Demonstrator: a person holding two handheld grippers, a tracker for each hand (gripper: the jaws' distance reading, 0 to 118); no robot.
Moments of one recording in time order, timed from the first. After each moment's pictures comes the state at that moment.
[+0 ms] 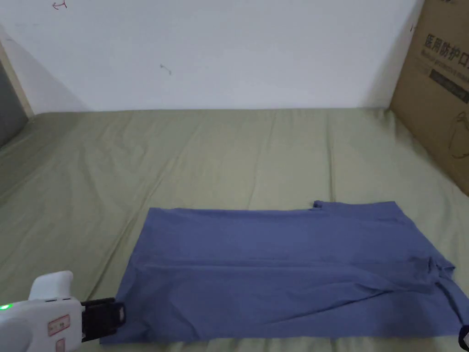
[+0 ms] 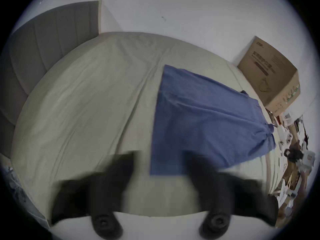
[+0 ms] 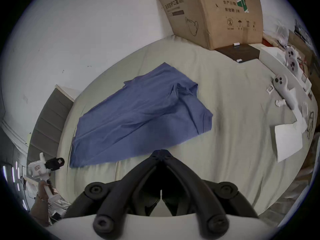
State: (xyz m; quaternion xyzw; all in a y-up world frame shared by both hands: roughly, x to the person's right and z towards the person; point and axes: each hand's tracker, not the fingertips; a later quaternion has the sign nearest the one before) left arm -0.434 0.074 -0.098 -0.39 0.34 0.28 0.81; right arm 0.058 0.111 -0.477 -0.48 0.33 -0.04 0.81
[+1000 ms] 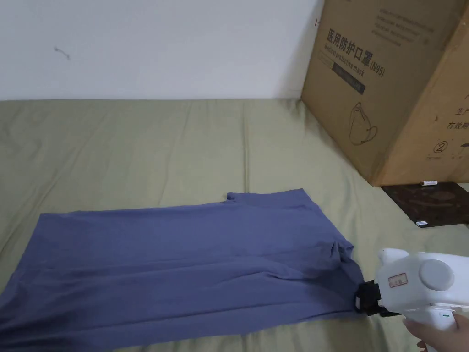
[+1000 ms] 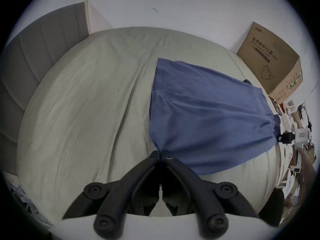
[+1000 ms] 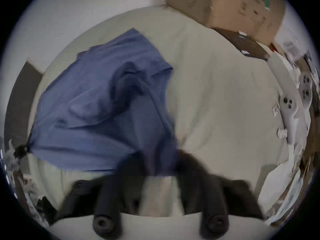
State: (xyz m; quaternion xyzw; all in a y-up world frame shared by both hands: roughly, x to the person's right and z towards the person) left arm -0.430 0.093 -0.125 -0.42 0.30 0.24 0.82; right arm 0.025 0.062 -0.585 -0.56 0.30 0.12 0.76
